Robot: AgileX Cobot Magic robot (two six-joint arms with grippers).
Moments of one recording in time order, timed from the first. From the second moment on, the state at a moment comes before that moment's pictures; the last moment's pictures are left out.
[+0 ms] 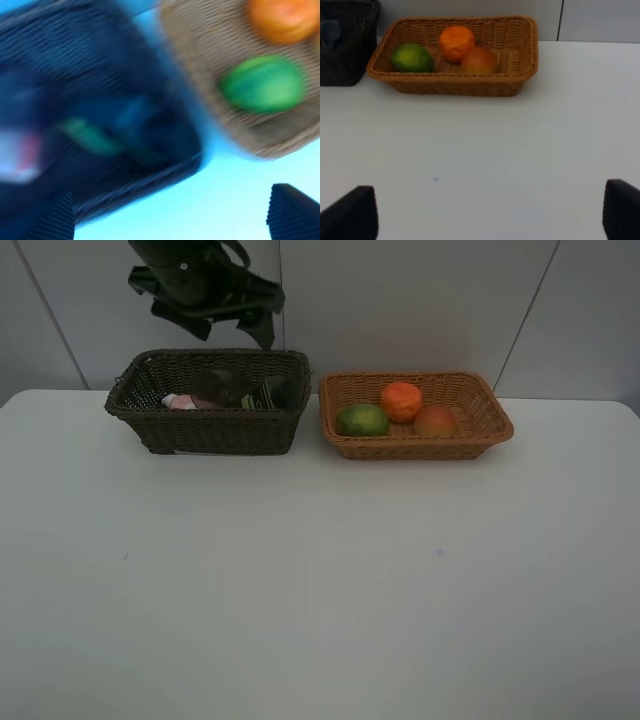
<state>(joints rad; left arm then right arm) -0.41 1.79 -1.50 0.09 0.72 -0.18 0.12 0.00 -0.52 -0.01 1.06 0.04</state>
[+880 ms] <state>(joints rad) -0.20 0.53 -0.69 0.10 0.75 -0.09 0.12 0.00 -0.52 -0.01 1.06 0.04</state>
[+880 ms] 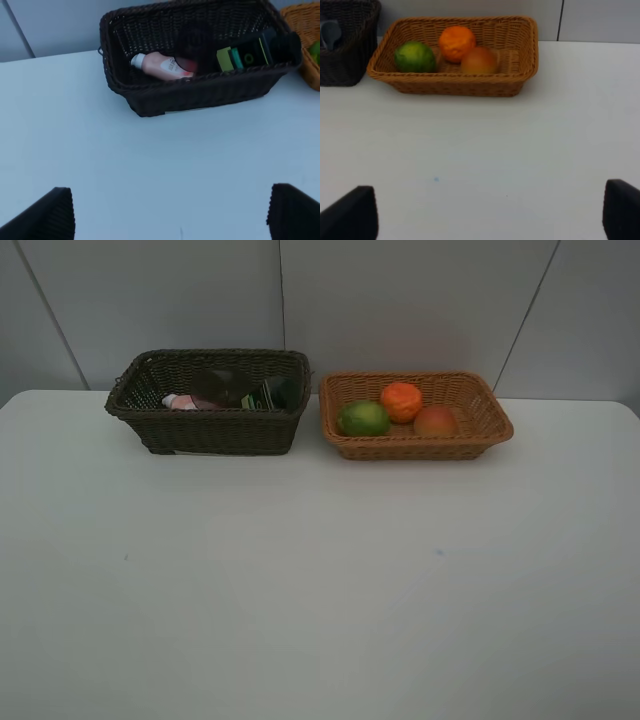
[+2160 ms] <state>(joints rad) -0.21 0.04 -0.51 0.09 1.07 -0.14 0.12 0.00 -0.52 -0.01 1.06 0.04</state>
